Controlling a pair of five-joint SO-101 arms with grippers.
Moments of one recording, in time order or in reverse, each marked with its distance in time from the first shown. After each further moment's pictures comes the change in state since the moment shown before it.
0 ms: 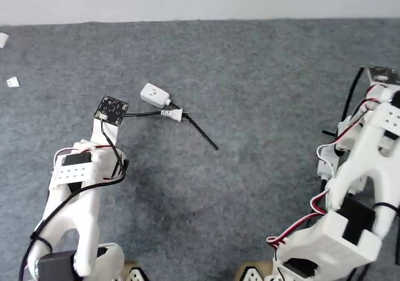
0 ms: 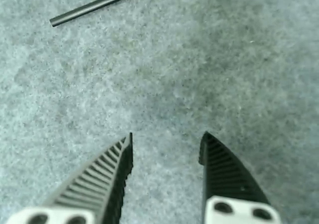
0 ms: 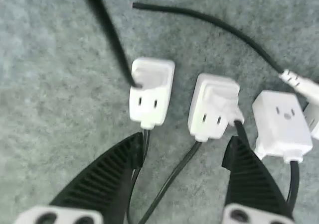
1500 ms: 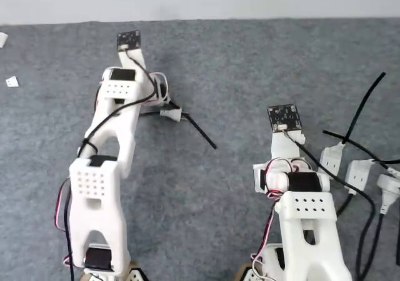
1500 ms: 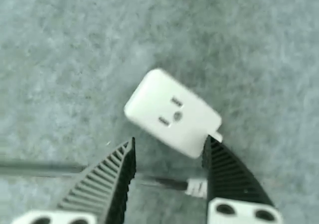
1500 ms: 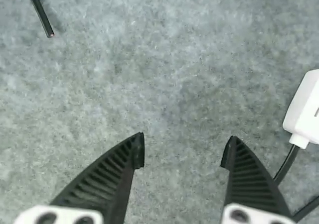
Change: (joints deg) left arm 13.3 67.3 -90.6 27.3 42.2; right arm -31.5 -52.7 66.5 -31.4 -12.7
